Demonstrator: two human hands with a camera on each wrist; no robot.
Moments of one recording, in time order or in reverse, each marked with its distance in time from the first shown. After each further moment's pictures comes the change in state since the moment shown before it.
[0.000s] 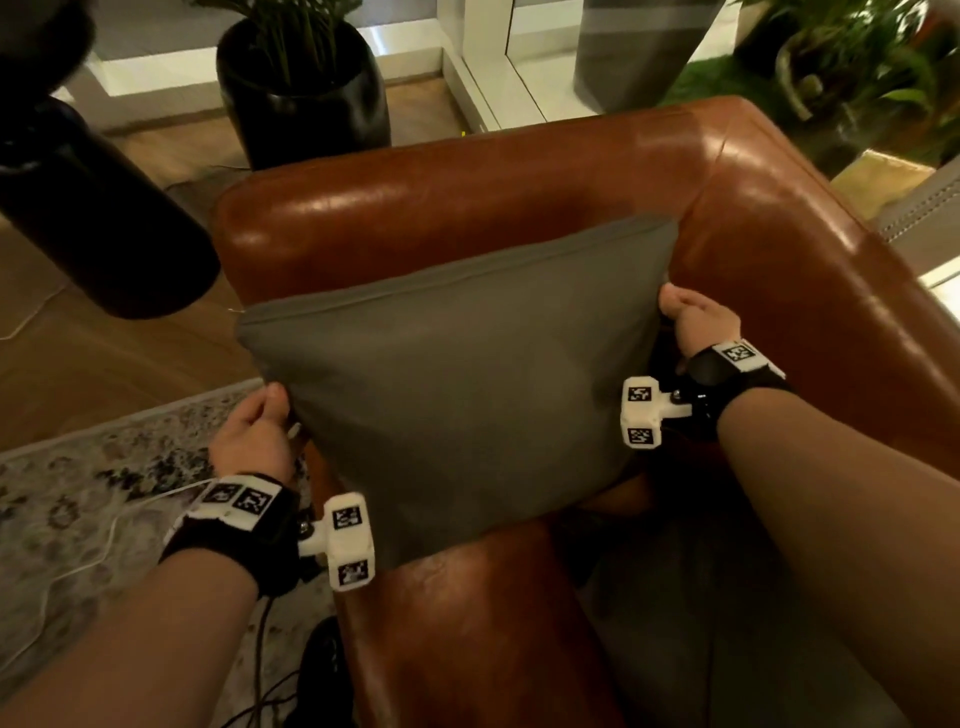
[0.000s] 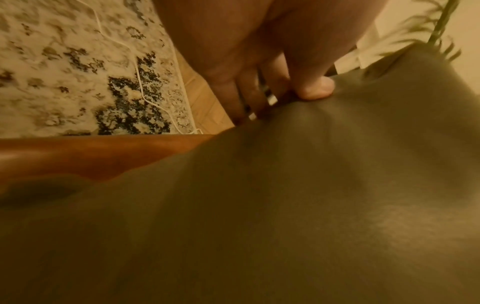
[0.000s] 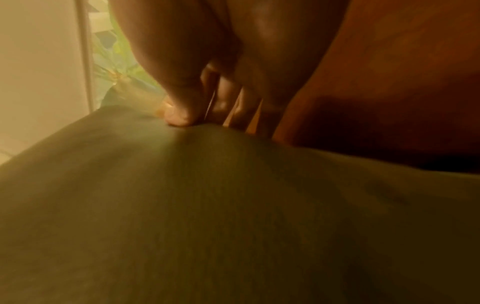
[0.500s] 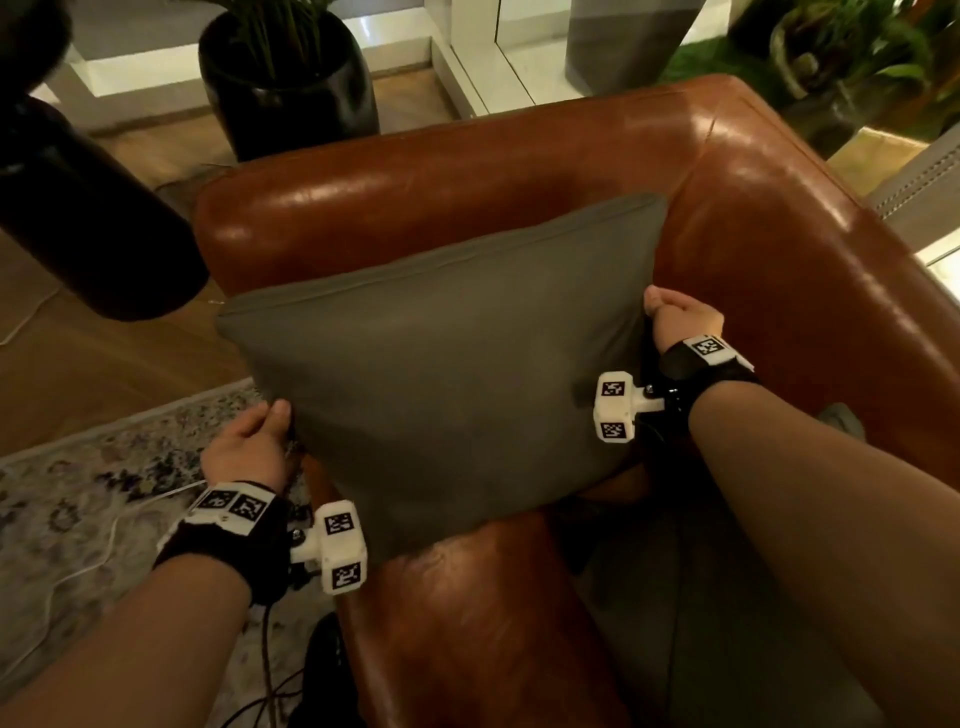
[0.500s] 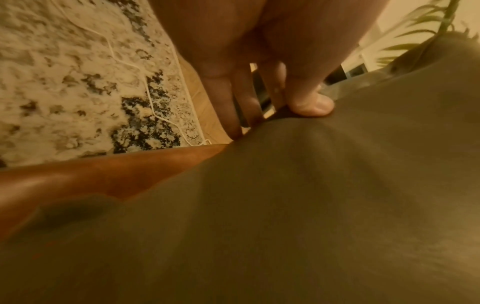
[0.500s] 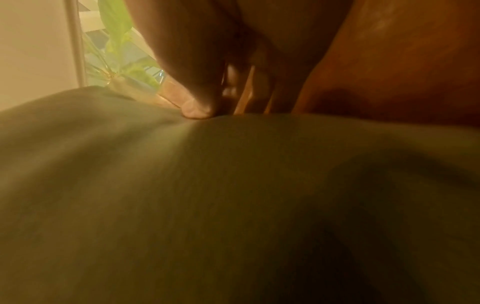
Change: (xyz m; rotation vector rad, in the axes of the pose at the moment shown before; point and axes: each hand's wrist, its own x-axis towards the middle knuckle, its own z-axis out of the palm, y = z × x) left_hand -0.002 -0.011 -0.003 0.083 -0.001 -0.044; right_hand 0.000 0.016 0.005 -0.113 0.102 -0.002
